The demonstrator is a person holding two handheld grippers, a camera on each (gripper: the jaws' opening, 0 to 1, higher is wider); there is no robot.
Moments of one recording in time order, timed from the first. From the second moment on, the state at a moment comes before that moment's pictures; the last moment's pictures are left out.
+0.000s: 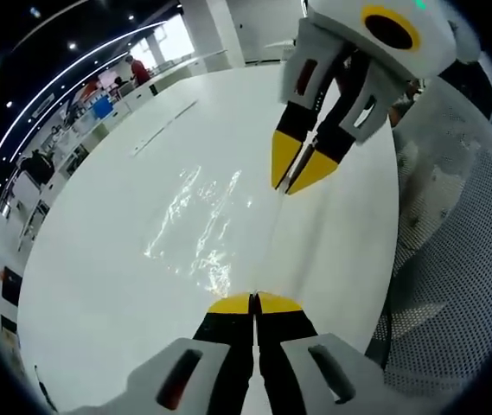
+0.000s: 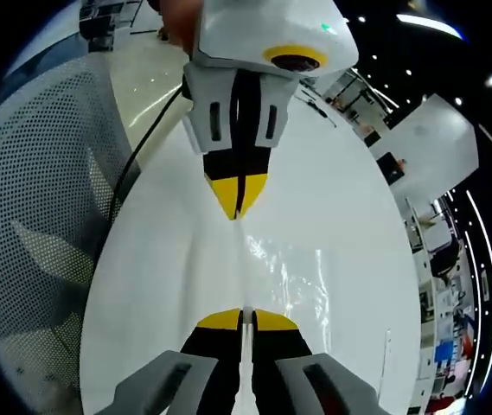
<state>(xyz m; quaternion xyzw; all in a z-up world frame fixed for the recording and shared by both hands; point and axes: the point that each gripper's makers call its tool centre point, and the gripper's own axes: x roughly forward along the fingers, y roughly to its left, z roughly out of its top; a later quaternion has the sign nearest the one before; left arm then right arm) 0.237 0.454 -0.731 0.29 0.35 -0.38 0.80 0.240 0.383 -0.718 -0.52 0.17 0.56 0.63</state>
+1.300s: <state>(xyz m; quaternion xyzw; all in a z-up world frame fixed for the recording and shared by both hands) 0.235 0.463 -0.732 0.29 0.36 -0.38 0.80 0.245 0.364 -0.717 -0.52 0.19 0.55 0.62</state>
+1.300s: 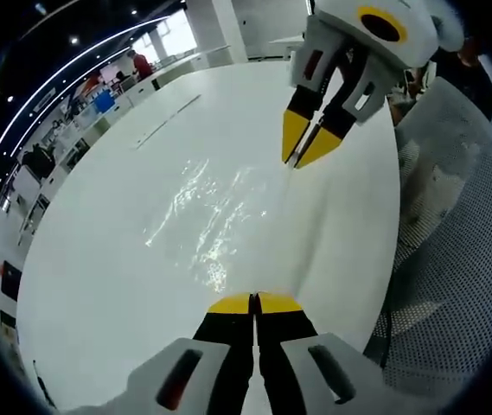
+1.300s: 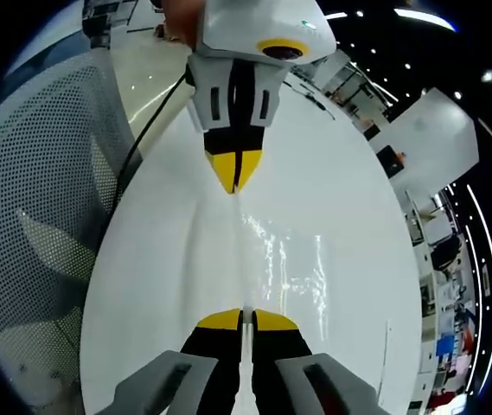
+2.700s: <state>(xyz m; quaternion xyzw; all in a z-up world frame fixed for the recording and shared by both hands) 0.233 0.469 -0.731 0.29 0.37 -0.37 0.80 0.247 0.354 -0.718 -0.52 0.19 0.55 0.62</state>
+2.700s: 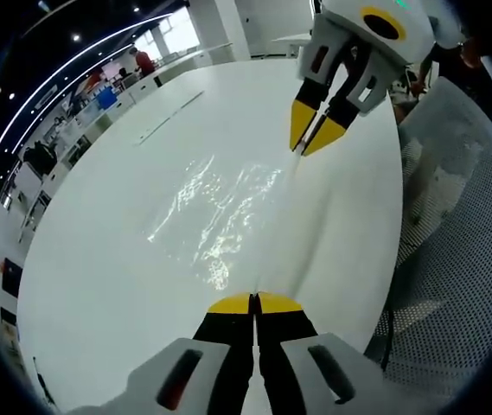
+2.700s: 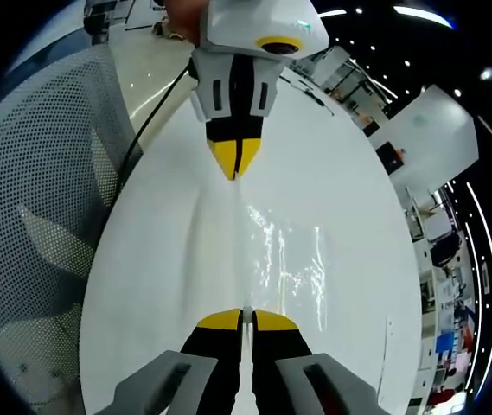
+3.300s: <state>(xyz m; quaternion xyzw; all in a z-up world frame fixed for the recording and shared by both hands) 0.234 0.470 -0.733 0.30 0.37 -0.37 0.80 0.250 0.350 -0.718 -0.53 0.20 0.54 0.63</state>
